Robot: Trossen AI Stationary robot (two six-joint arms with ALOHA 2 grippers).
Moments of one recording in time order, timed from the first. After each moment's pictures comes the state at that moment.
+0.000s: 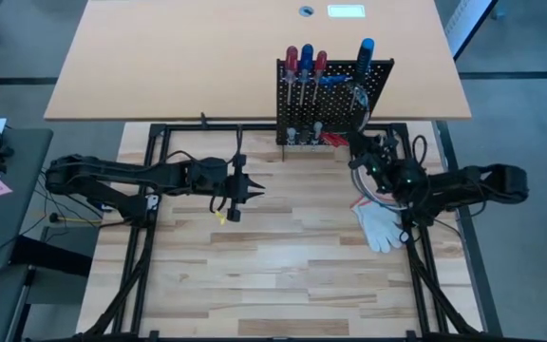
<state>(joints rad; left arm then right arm) 0.05 1.26 0.89 -0.04 -0.07 0.40 -0.30 1.16 0.22 1.46 0.51 0.37</state>
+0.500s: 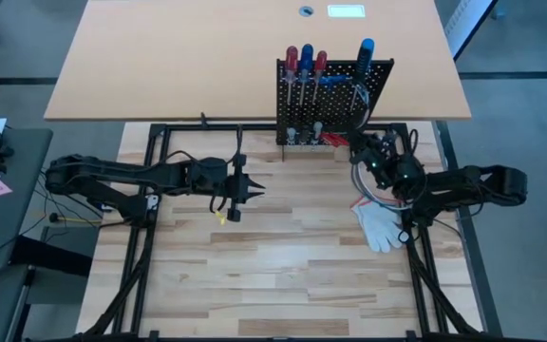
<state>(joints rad) 0.05 1.26 0.89 -0.04 -0.07 0.40 -0.39 1.17 0.22 1.40 0.44 0.52</state>
